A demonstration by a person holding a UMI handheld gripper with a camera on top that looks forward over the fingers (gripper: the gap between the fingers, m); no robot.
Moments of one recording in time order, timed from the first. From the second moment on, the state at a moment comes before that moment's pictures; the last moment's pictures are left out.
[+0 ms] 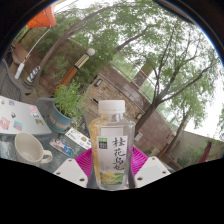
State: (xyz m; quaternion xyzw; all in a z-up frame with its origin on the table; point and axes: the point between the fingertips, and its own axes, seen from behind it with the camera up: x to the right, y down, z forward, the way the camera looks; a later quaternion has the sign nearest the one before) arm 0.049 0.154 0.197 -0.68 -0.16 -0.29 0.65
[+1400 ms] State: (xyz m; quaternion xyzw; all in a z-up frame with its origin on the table) arm -0.002 -0.084 0.206 -0.88 0.11 -0.02 0.46
